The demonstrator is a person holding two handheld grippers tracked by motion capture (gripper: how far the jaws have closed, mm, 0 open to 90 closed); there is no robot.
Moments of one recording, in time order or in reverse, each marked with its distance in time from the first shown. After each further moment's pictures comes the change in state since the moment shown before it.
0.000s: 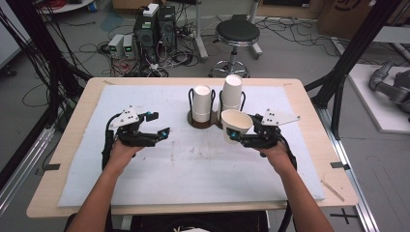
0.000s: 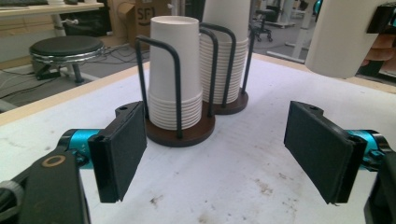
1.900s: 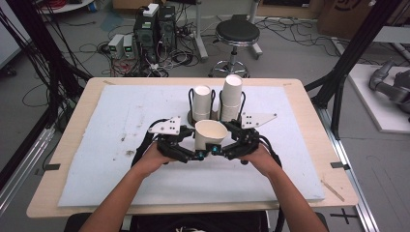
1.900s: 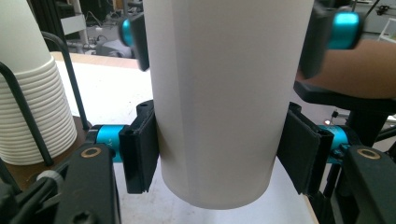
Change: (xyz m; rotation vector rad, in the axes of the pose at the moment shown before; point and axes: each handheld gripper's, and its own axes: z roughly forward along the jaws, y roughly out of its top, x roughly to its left) left arm -0.077 0.020 0.079 0.042 -0.532 0.090; right arm 0.034 0.012 0.043 -0.006 0.318 0.068
